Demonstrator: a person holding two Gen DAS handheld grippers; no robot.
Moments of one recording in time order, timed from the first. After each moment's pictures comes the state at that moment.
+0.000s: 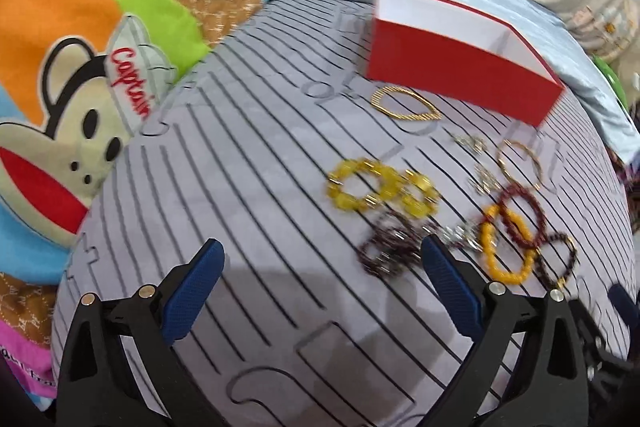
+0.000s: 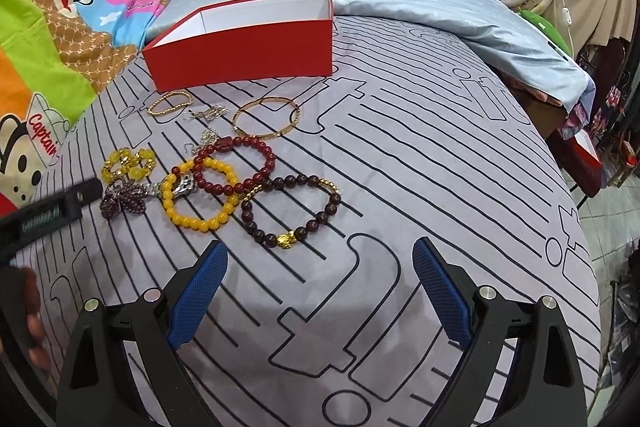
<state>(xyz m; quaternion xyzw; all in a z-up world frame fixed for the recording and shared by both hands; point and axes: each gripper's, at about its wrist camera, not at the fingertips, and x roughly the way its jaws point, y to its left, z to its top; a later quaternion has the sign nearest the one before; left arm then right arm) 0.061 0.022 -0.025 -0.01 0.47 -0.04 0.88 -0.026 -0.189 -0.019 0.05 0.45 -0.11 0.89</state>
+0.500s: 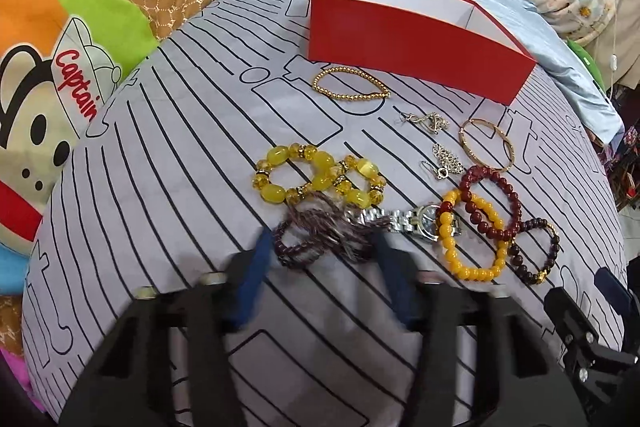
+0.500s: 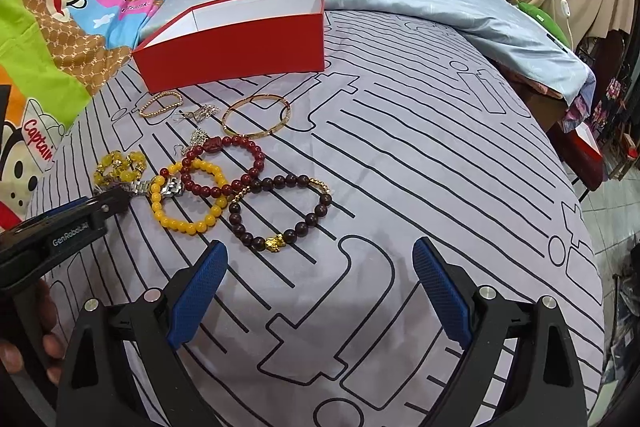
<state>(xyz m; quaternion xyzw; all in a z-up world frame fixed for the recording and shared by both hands) 0.066 -0.004 -0.039 -0.01 0.48 -0.08 0.87 -0.025 -0.196 -0.023 0.06 0.45 -0.11 0.88</state>
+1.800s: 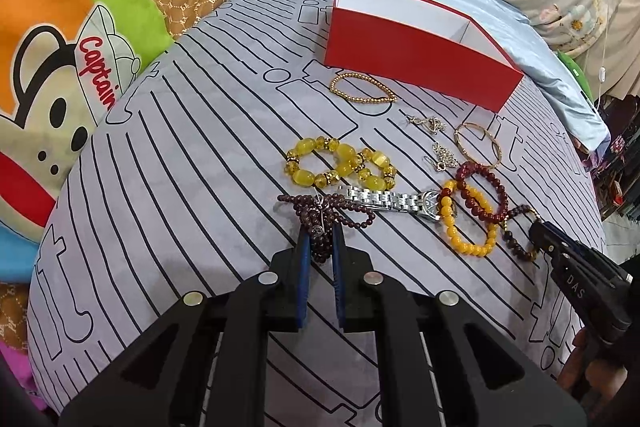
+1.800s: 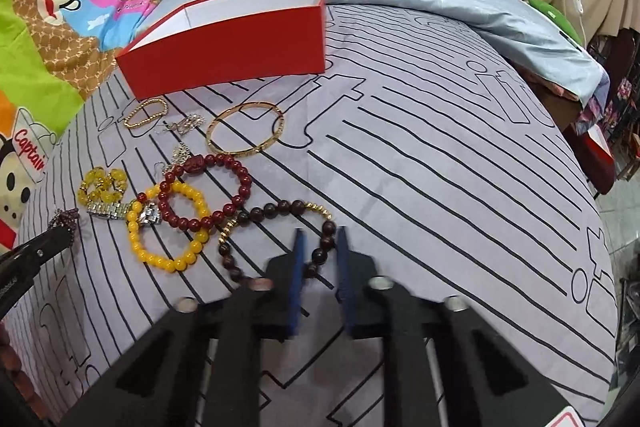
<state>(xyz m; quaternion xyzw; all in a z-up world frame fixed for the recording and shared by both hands) 0.050 0.024 -0.027 -0.03 0.47 -0.10 0.87 0.008 -0.209 -0.036 0.06 0.46 -0.10 0.88</state>
